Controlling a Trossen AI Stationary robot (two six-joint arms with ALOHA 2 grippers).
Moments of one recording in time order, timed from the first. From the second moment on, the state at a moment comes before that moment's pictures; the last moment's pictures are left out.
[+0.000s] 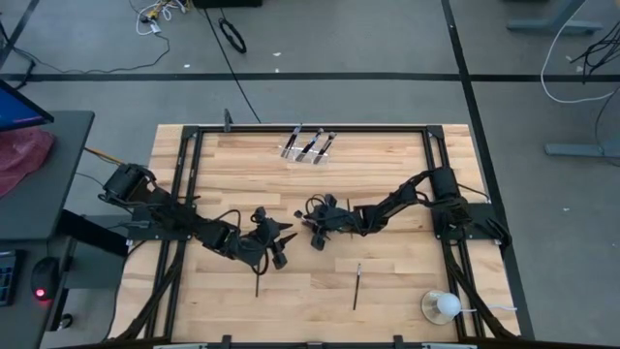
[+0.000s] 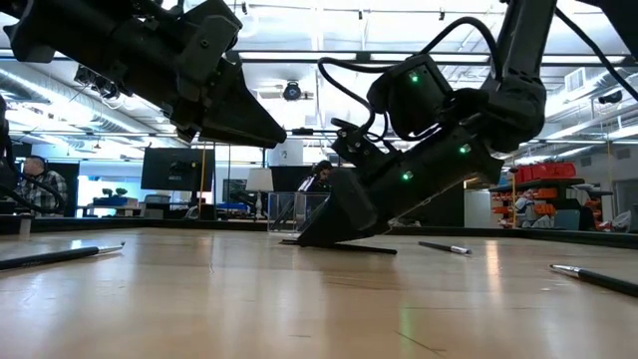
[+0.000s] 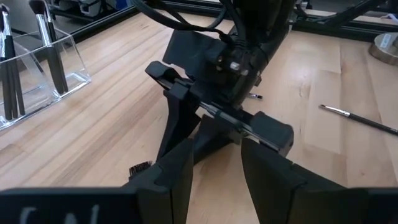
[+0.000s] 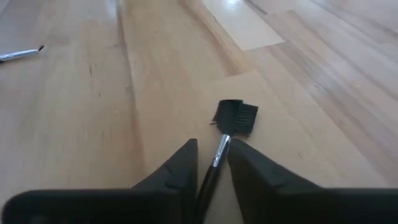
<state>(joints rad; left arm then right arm) -0.45 1.60 0.65 0.41 -0.81 -0.46 0.08 2.13 0.83 0.67 0.30 0.25</state>
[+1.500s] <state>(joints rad) -0.47 1.55 0.65 0.65 -0.34 0.01 0.15 1.93 0.65 1.50 -0.48 0.32</state>
